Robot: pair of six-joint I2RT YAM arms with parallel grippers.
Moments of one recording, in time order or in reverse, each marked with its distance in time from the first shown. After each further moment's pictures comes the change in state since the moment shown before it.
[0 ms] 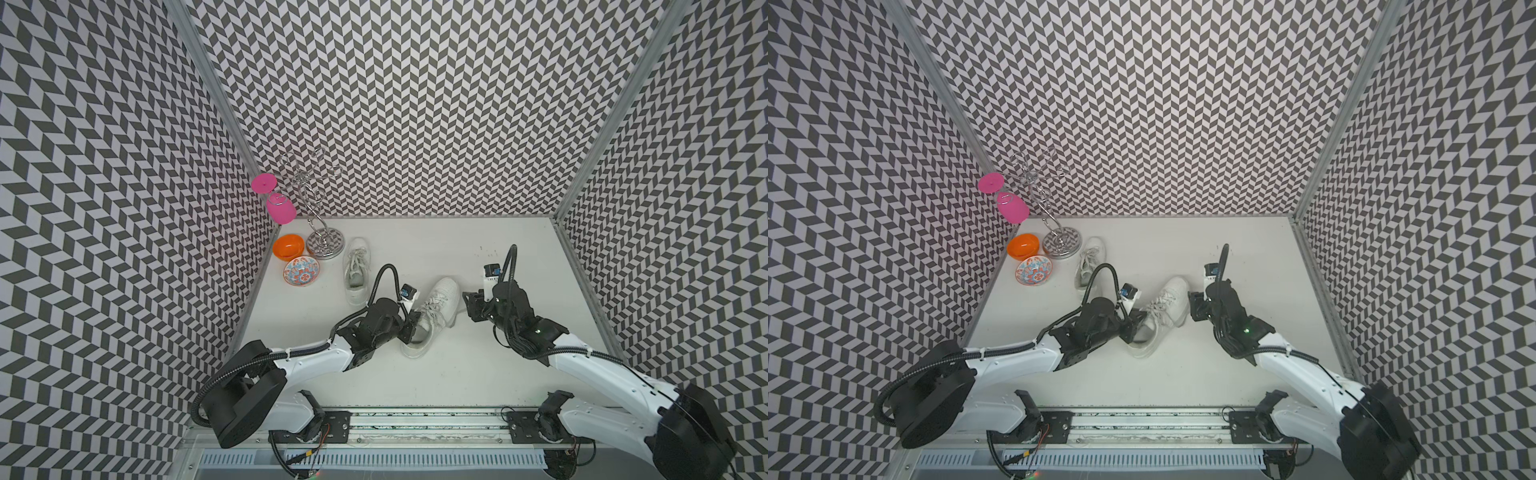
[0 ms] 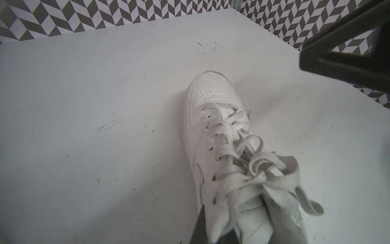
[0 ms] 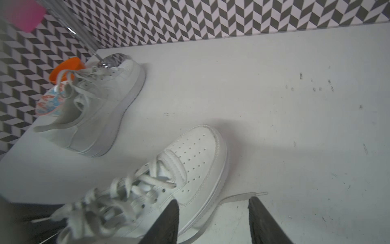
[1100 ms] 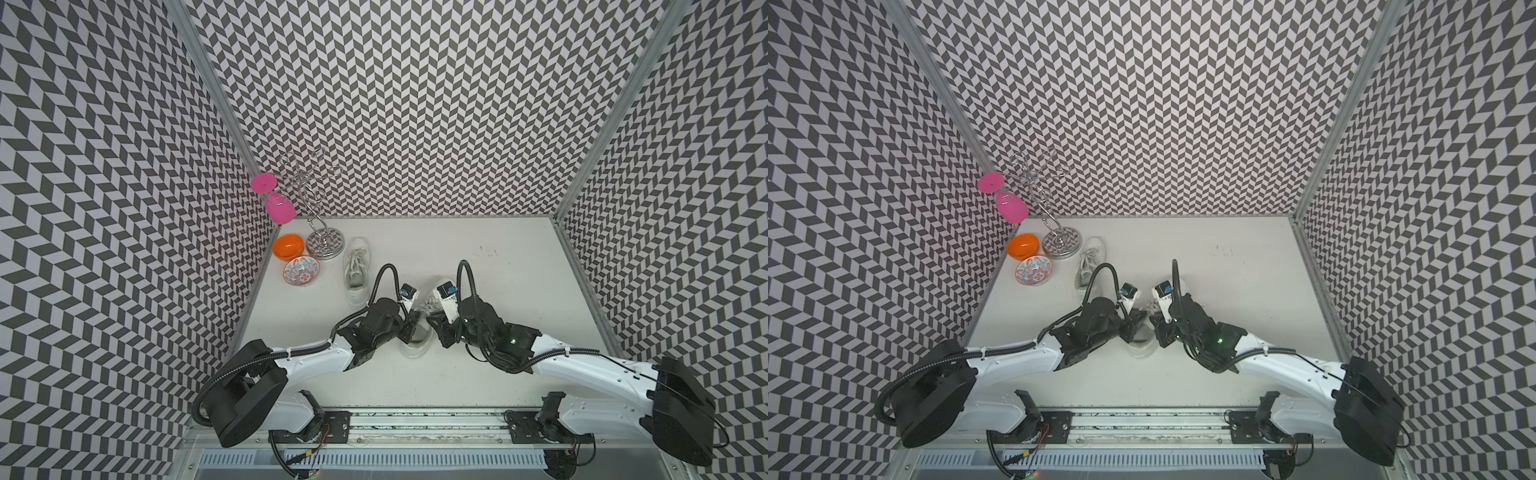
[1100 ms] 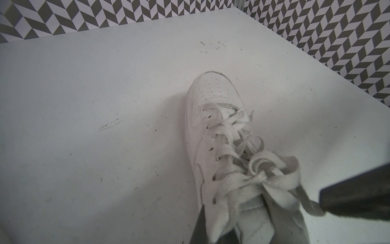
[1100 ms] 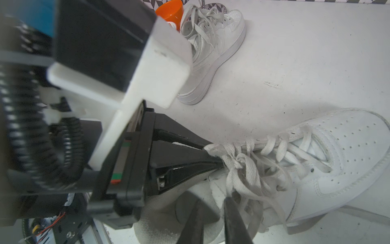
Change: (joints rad) left arm 0.000 0.006 0.002 0.000 -0.020 -0.003; right arm 0.299 0.170 0.089 0.016 -0.070 0.003
